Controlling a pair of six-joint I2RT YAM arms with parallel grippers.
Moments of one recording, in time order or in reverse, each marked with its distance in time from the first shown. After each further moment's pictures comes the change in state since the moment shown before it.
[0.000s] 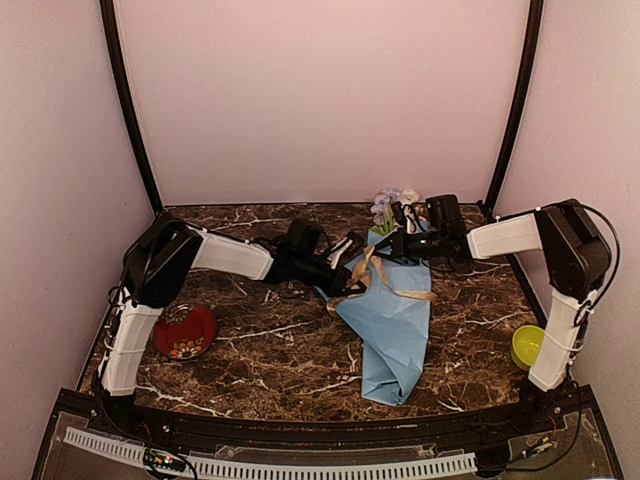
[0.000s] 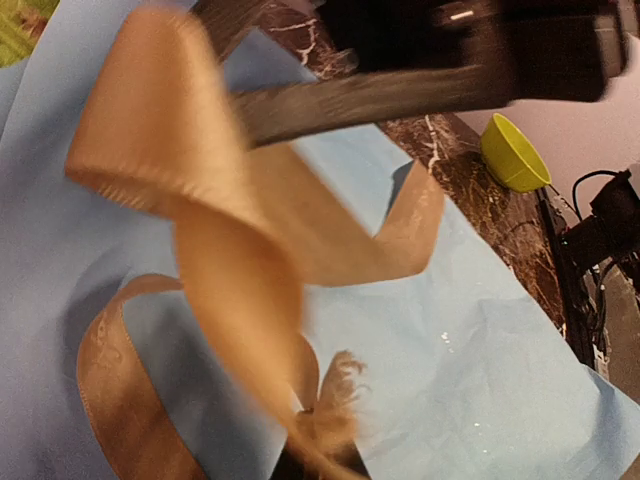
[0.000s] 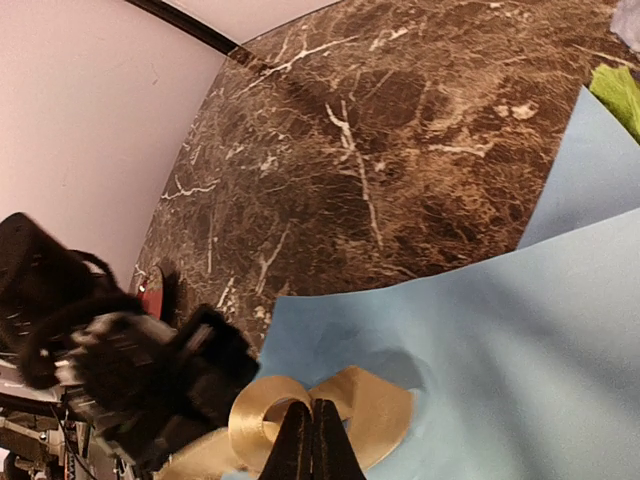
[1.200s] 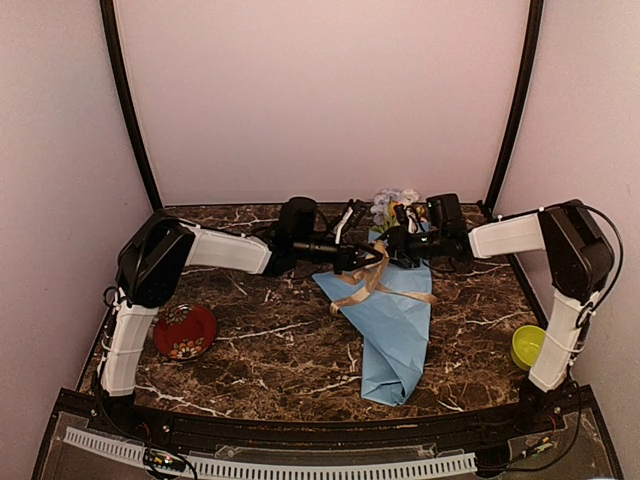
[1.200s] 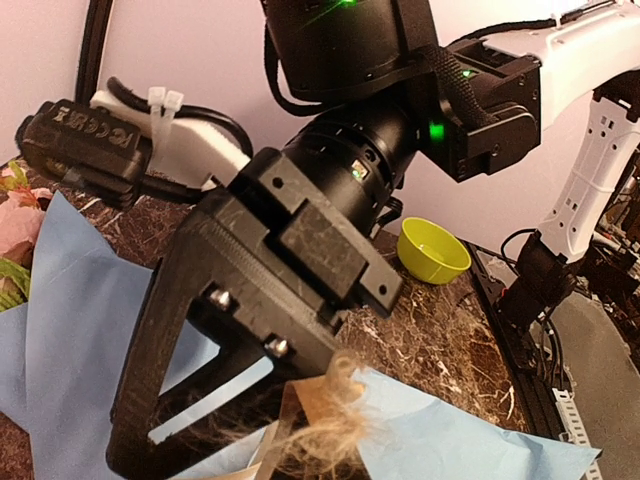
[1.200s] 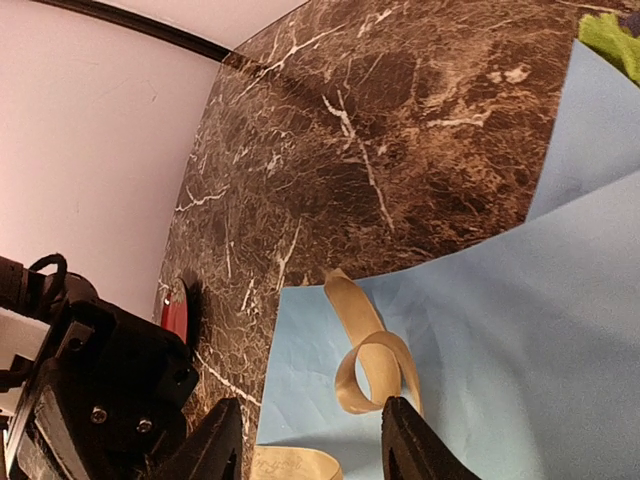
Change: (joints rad) left arm 0.002 -0.046 0.018 0.336 0.146 -0.047; right arm -0.002 0.007 0.008 -0.018 -0.008 0.135
